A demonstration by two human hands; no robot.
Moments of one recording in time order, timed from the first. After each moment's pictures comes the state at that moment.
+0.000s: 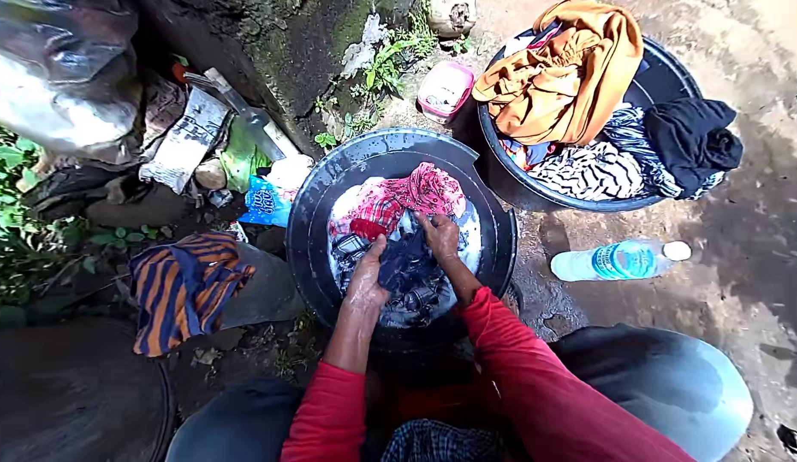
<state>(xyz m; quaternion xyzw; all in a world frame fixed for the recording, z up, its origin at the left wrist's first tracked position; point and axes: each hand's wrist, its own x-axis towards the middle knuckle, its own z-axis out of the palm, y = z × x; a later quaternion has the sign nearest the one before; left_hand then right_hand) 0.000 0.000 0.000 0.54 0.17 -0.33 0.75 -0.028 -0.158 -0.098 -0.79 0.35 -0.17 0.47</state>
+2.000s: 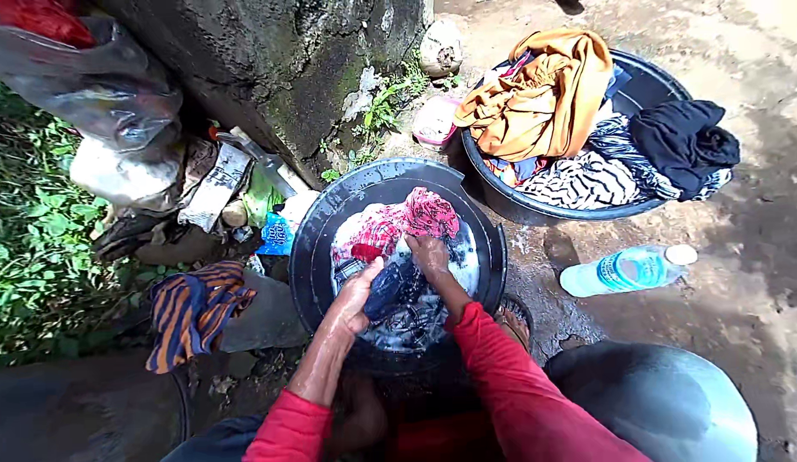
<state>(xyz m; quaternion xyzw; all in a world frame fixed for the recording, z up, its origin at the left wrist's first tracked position) -0.008 0.009 0.018 0.75 -0.02 -0.34 0.56 -0.027 -0.163 -0.086 -0.82 0.32 -0.04 0.47</state>
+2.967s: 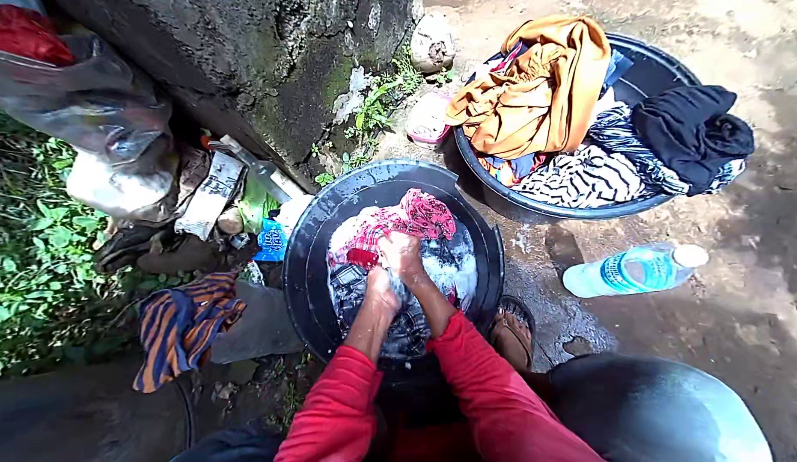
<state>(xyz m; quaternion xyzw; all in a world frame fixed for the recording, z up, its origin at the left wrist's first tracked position) -0.015 -0.065 -0.035 0.68 0.14 -0.31 0.65 -0.015 -0.128 -0.059 -0.72 0.23 -0.27 0.60</state>
